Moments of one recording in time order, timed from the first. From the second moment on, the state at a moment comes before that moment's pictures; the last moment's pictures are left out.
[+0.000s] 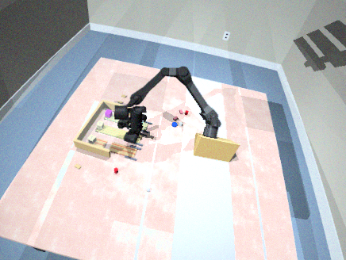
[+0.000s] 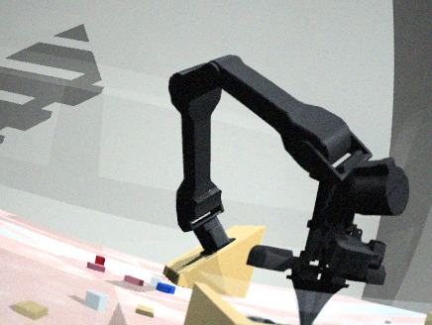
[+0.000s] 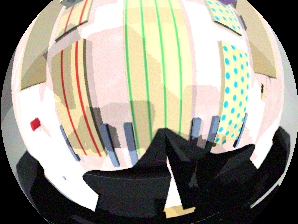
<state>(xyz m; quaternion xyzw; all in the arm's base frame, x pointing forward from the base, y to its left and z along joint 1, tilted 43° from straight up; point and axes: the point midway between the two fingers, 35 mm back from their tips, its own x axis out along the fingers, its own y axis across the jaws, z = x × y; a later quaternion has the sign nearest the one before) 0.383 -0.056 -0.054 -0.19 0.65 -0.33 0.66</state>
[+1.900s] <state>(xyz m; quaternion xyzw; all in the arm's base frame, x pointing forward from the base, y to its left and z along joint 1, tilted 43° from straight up) 0.384 -0.056 -0.057 -0.19 0.64 -0.33 0.67</state>
